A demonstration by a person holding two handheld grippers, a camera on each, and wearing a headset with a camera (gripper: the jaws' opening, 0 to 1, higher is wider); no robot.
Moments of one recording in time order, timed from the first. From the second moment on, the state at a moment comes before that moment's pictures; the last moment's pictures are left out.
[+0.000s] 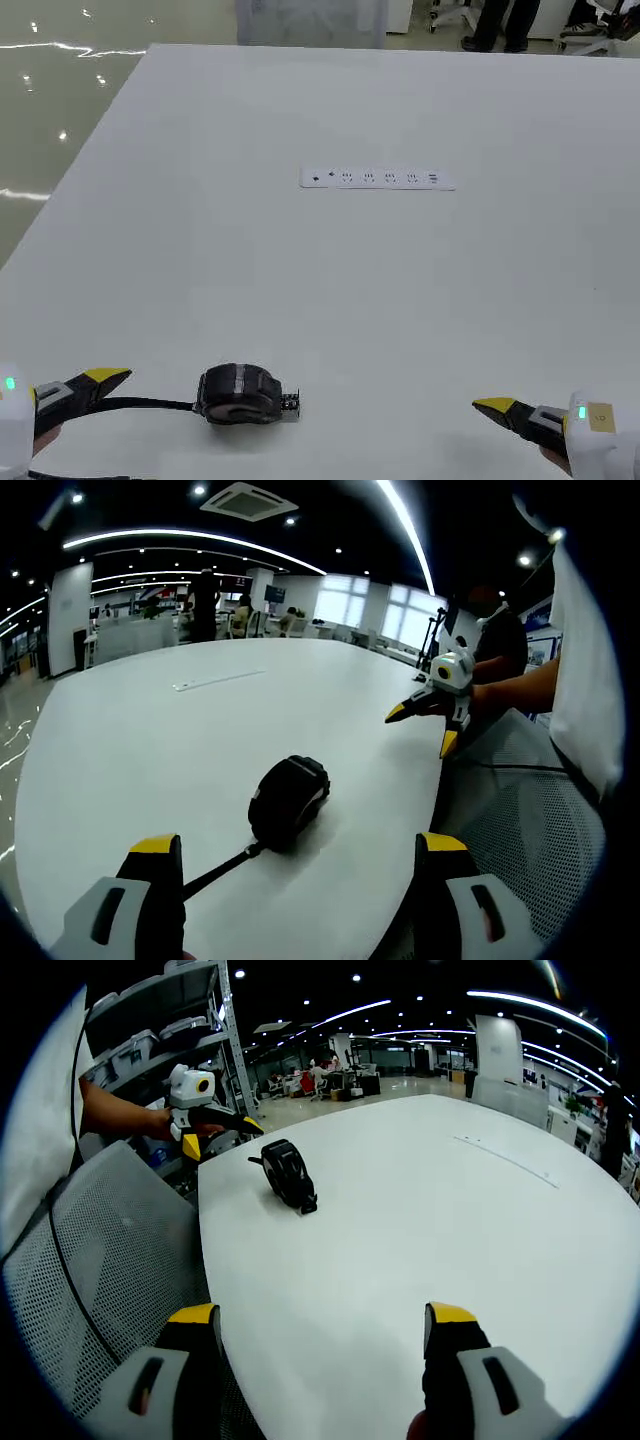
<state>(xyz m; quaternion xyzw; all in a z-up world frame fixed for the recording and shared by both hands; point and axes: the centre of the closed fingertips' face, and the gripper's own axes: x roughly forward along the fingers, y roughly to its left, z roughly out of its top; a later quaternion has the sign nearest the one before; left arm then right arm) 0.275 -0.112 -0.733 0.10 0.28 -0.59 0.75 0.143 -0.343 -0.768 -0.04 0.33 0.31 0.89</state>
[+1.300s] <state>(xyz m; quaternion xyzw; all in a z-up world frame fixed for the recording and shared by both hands) 0.286 -0.157 -0.771 0.14 0.28 -0.65 0.69 0.181 -0.318 -0.785 -0.04 0.33 0.36 0.87</state>
